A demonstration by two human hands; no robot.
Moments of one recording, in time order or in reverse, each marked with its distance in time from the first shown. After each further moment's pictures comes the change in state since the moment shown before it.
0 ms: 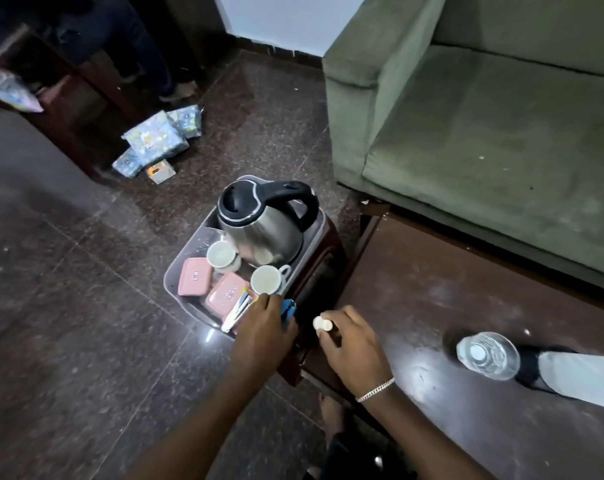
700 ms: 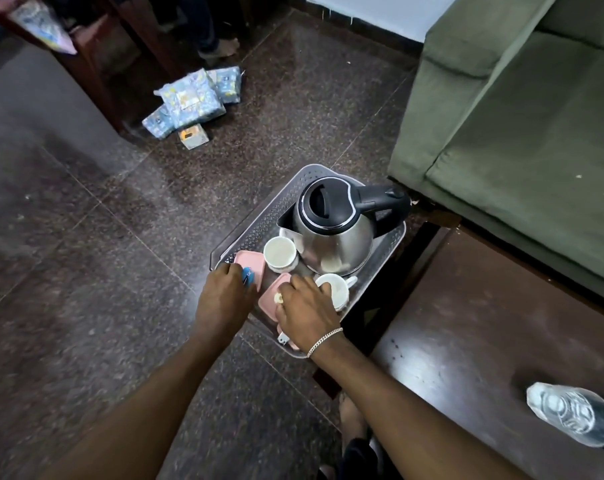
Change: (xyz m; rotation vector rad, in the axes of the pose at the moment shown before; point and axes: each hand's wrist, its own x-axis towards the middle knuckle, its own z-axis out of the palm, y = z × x) left_hand 0.076 -0.177 -0.054 0.139 0.052 -0.252; right_hand 0.117 -0.109 0.154 -0.470 -0.277 -0.281
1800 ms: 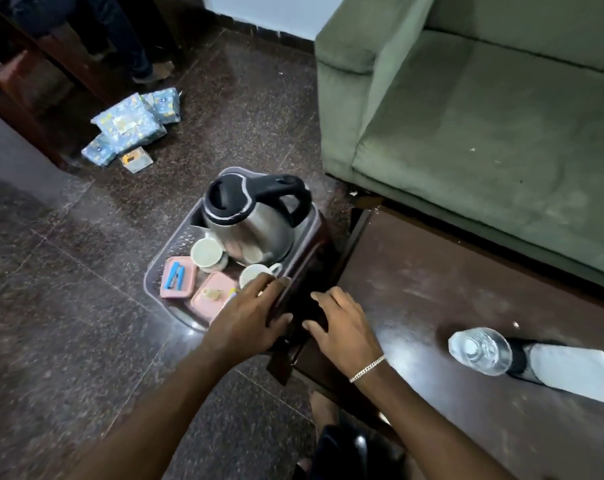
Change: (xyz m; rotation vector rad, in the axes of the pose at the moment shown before) left_hand -0.071 0.128 0.005 -0.180 -0.175 0.636; right_hand -0.136 0.124 -0.048 0.217 0.160 0.193
